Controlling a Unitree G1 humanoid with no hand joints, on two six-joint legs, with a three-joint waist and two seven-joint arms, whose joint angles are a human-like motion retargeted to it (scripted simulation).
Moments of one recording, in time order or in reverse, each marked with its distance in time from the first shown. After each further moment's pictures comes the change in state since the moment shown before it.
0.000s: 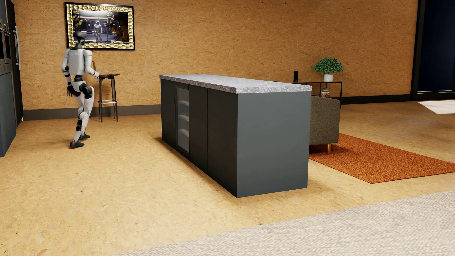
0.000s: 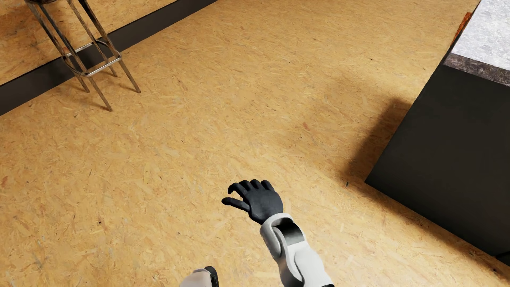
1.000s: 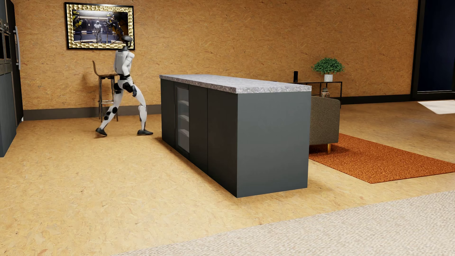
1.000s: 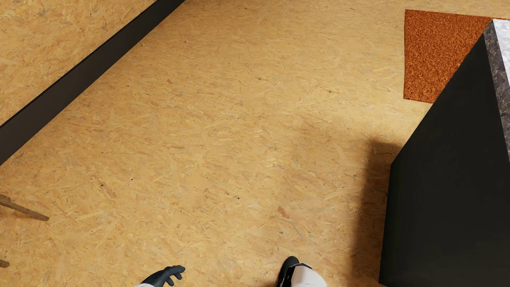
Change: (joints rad) body 0.755 -0.567 -0.096 -0.158 -0.539 -0.086 0.145 -0.556 -0.005 -0.063 0.141 -0.207 0.477 -0.221 0.341 0.040 0.099 -0.108 0.038 -0.043 -0.601 -0.019 0.340 -0.020 0.131 -0.019 0.403 0.024 -0.043
